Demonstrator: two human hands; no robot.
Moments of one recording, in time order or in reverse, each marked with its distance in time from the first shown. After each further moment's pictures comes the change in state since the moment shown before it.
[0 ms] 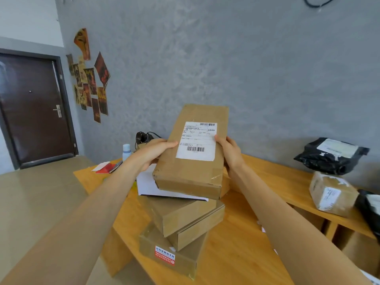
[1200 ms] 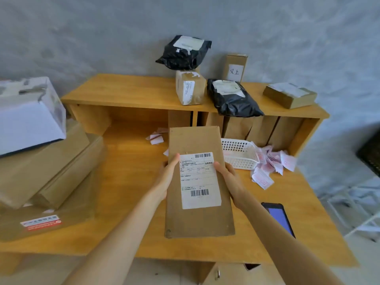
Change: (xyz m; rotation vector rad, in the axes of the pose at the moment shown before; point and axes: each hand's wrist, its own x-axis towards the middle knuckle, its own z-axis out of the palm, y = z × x) left_hand -0.091 -0.163 0.380 -0.260 -0.601 -0.335; right_hand -0.264 0.164 -0.292 -0.141 0.638 0.383
